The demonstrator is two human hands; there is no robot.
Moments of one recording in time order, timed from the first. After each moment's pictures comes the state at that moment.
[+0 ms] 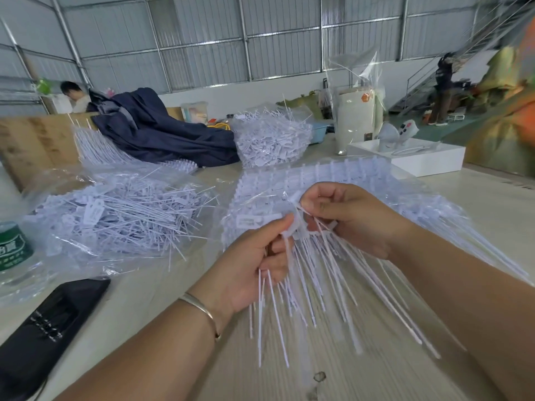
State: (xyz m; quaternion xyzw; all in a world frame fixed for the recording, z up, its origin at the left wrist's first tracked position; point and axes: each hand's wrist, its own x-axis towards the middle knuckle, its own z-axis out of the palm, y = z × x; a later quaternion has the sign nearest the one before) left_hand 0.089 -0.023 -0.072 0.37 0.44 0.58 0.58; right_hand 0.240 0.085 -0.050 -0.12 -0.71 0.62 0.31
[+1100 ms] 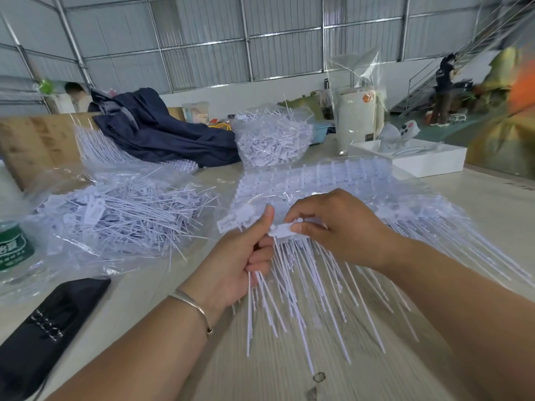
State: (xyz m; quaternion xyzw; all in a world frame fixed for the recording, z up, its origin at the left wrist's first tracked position) left_hand 0.074 -0.019 -0.076 0.32 0.48 0.64 0.51; right_hand 0.232 0.071 -0.052 -0.17 -0.92 0.08 0.33
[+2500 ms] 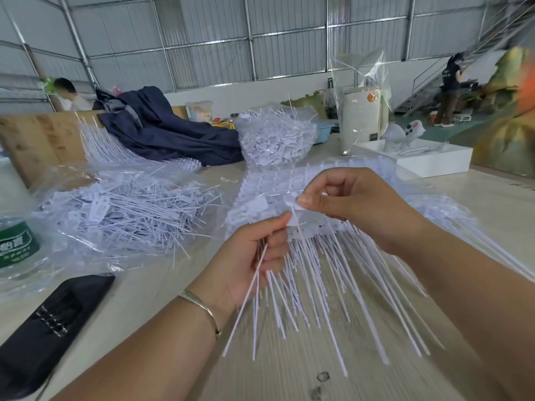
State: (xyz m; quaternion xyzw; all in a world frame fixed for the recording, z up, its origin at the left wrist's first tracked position) left_hand 0.083 -0.023 -0.069 0.34 0.39 0.62 0.59; right_hand 0.241 0.071 -0.034 -0.14 -0.78 0.47 0.39
